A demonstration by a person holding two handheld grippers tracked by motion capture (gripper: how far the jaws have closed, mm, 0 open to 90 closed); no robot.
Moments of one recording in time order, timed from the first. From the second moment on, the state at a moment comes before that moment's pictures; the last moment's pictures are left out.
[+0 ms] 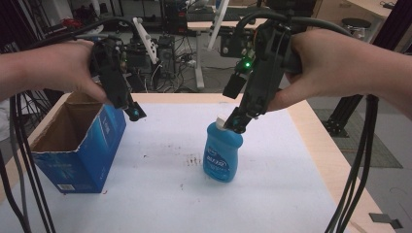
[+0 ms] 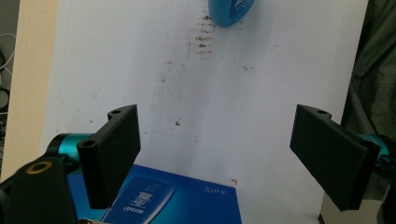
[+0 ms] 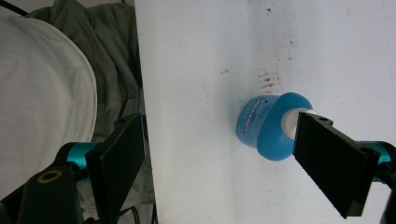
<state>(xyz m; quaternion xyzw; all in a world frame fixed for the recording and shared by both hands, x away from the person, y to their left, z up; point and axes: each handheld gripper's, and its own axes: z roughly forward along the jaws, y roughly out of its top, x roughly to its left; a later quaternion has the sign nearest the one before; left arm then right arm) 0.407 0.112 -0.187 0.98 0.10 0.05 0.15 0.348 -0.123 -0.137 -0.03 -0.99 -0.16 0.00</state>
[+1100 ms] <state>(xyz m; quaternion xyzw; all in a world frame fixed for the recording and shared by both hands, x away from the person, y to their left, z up) 0.401 0.117 -0.186 0.98 0.10 0.05 0.14 0.345 -0.123 -0.138 -0.04 -0.99 -0.16 0.00</state>
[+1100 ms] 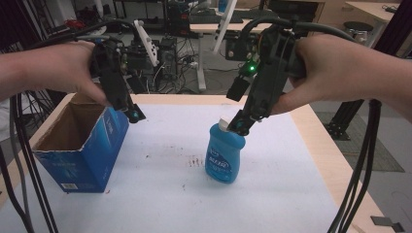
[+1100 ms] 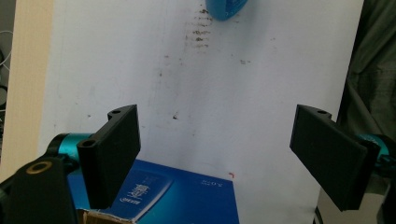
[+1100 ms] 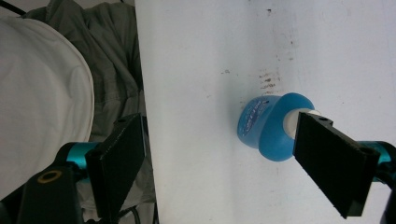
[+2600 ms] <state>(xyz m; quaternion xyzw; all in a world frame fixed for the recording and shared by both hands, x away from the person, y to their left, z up) 0.401 0.114 -0.193 0.99 0.09 0.04 0.13 0.374 -0.215 -0.174 -0.15 -0.94 -0.30 -0.03</state>
